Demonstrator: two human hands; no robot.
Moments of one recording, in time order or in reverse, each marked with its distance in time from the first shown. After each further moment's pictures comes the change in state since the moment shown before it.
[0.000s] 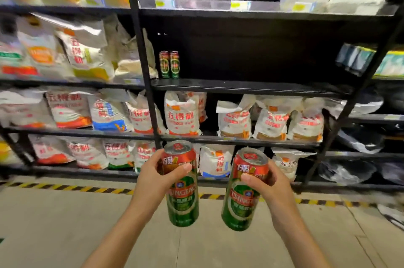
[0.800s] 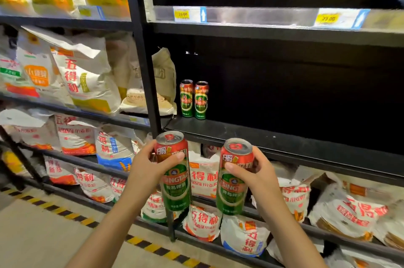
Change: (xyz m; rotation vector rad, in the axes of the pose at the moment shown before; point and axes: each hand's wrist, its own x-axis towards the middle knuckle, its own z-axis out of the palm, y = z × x) left_hand 0.446 0.000 -0.004 0.085 0.280 0.045; right_hand 0.485 -0.003 0.122 -0.052 -0.244 -0.093
